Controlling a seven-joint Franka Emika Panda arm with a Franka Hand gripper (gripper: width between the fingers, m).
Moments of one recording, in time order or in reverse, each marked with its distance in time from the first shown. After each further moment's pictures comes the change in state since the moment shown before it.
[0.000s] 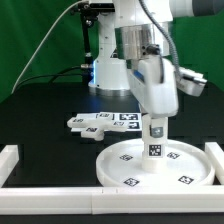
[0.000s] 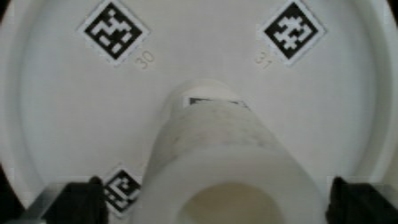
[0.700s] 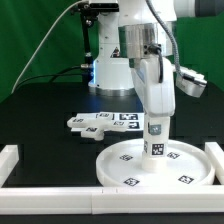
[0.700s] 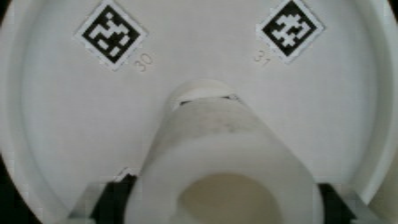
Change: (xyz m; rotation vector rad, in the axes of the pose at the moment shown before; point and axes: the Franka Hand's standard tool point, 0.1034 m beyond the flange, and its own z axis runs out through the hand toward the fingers) arm -0.001 0.006 0.003 0.005 0.015 0.381
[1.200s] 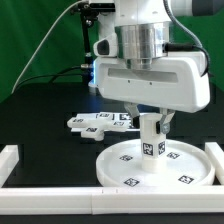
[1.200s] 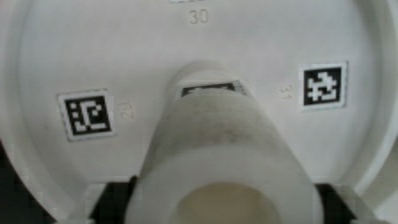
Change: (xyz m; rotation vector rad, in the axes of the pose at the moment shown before) arm 0.005 -0.004 -0.001 -0.029 0.002 -0.602
